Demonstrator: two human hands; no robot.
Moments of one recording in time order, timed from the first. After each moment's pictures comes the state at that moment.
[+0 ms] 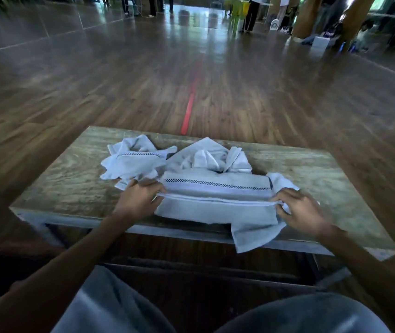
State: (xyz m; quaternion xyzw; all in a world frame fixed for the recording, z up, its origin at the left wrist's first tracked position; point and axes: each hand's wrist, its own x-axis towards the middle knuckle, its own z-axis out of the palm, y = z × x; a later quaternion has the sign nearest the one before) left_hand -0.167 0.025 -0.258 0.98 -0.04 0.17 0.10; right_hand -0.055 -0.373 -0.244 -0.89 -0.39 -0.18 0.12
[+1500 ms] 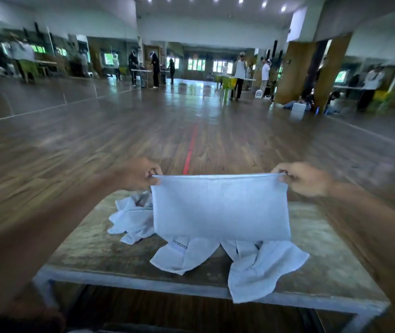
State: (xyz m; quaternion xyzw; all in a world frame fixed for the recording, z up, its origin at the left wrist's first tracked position) left_hand -0.140 0.047 -0.036 0.99 -0.03 0.09 0.13; right_hand -0.025 -0.342 -0.018 -0.94 -0.32 -0.01 0.13
